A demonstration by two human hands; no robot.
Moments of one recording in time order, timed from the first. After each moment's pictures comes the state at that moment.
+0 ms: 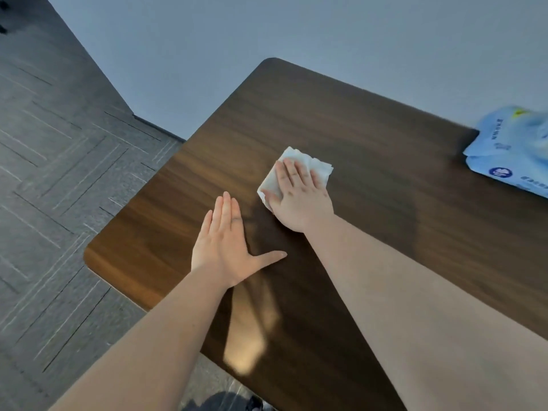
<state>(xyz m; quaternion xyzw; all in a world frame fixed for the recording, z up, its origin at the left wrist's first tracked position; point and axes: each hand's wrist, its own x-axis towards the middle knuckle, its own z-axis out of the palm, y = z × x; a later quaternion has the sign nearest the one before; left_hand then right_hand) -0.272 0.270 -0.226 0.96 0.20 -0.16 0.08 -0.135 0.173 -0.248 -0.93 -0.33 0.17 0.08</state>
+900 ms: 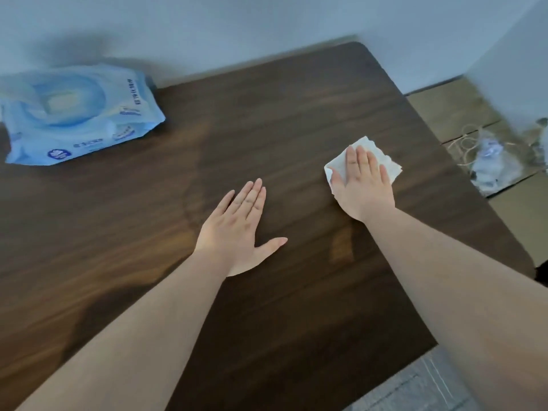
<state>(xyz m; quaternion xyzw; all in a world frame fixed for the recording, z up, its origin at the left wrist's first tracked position) -0.169 -0.226 -0.244 0.91 -0.40 -0.13 0.01 -0.216 -0.473 -0.248 -0.94 0.31 0.12 0.07</state>
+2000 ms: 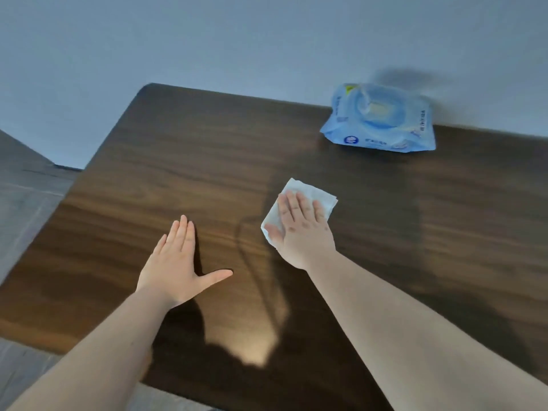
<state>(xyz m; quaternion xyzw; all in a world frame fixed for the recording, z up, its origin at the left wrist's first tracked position) -0.253 0.187 -0.215 0.98 0.07 -0.20 0.03 -0.161 -0.032 -0.245 -0.96 -0.18 0.18 0.08</state>
